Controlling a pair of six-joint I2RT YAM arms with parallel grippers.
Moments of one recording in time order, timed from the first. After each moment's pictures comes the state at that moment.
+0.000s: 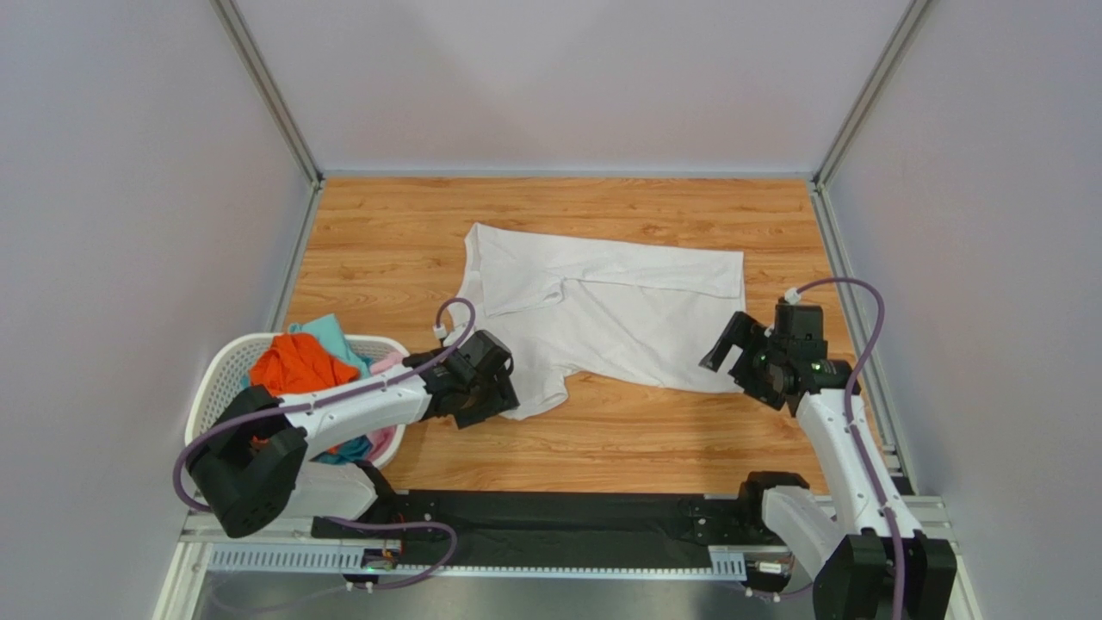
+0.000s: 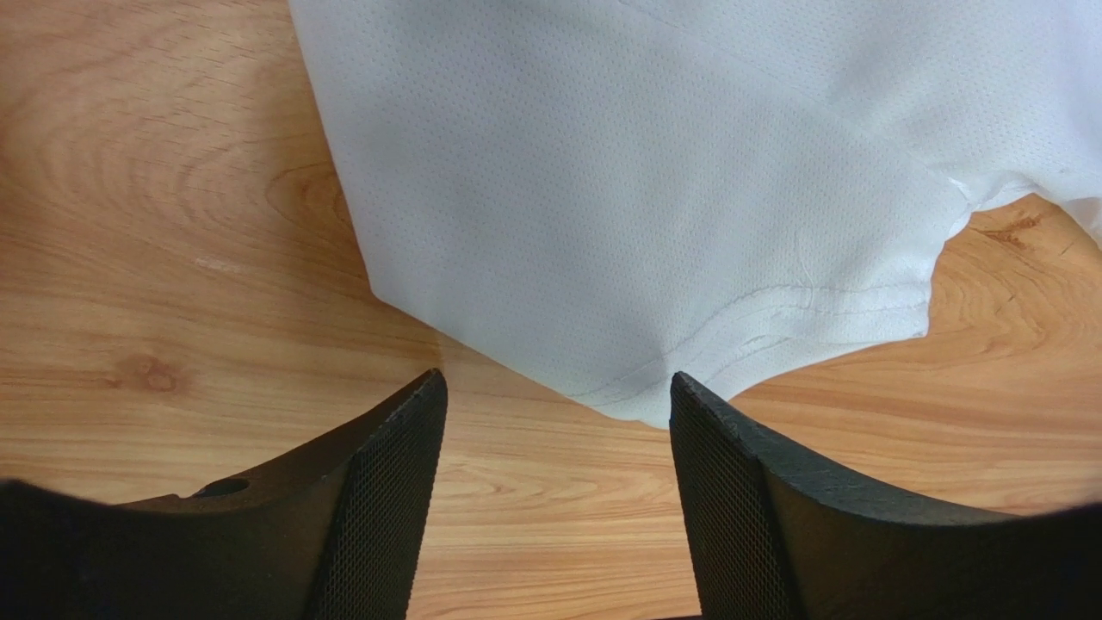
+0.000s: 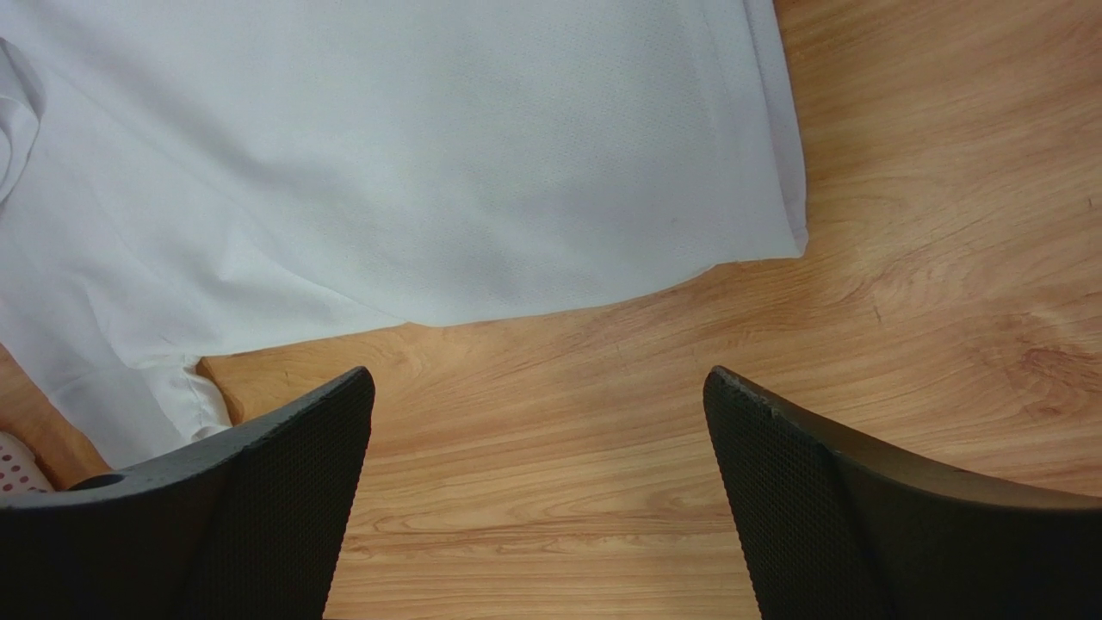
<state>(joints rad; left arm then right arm) -0.80 1.28 0.62 -0.47 -0.19 -1.11 -0.04 0.91 0.63 -0.67 -0.15 0.53</state>
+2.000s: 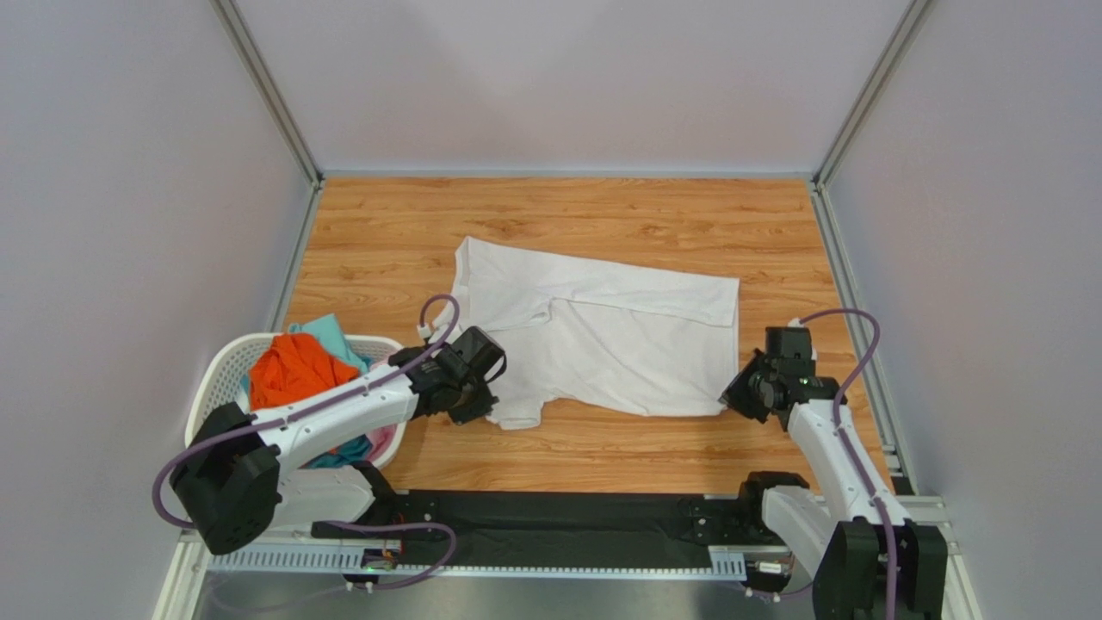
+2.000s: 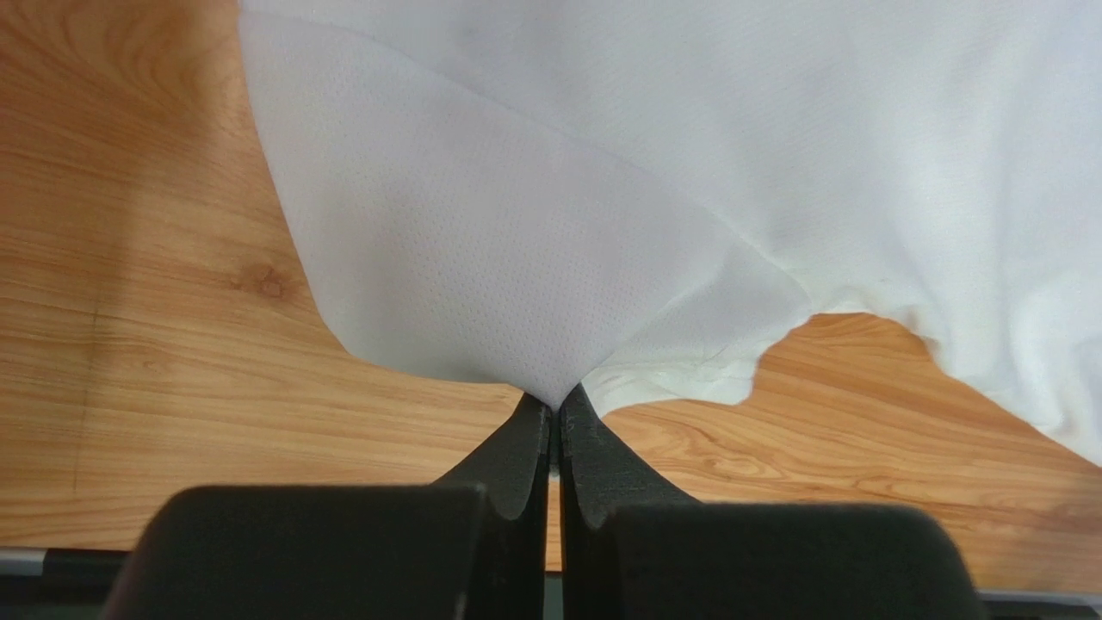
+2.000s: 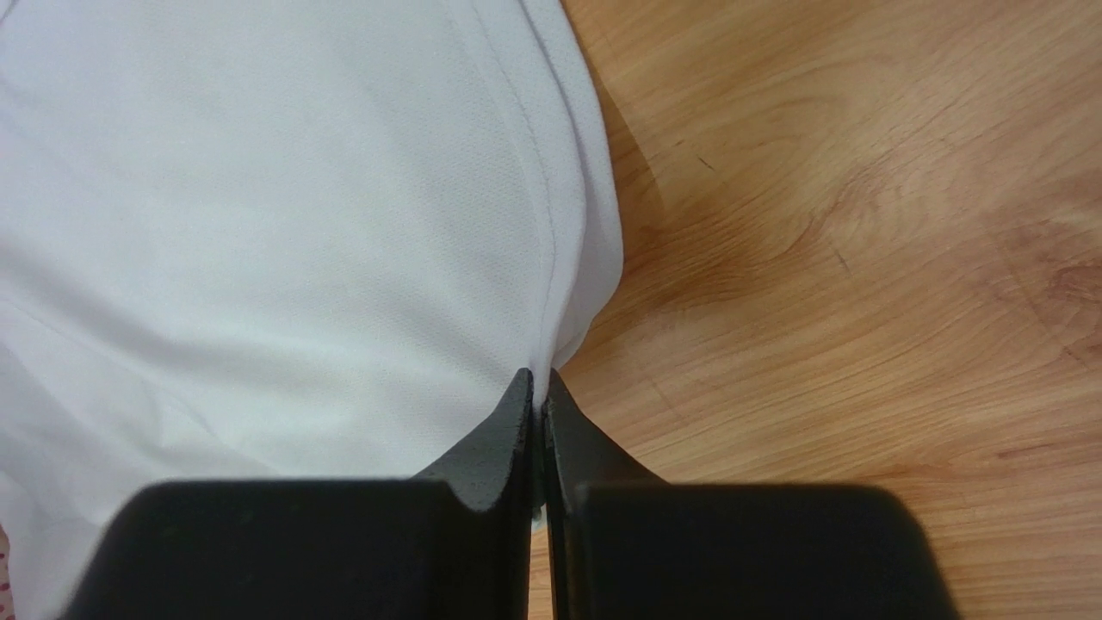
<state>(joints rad) -0.80 1.20 0.67 -0.66 -0.22 -1.18 -0.04 0.92 0.46 -0.59 -0.07 0.67</state>
